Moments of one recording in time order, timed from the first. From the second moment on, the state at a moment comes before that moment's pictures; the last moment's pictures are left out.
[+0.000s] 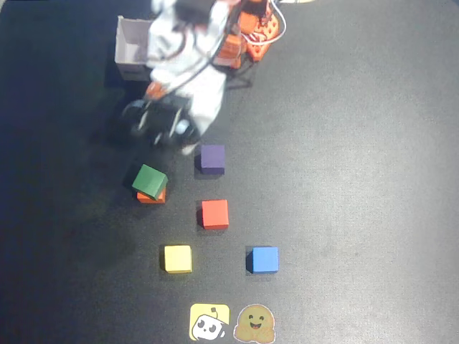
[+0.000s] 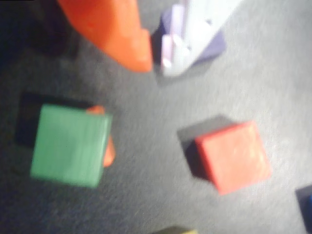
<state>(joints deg) 13.0 143.7 137.8 61.9 89.0</state>
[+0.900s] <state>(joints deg) -0.4 176.6 164.8 60.1 83.7</state>
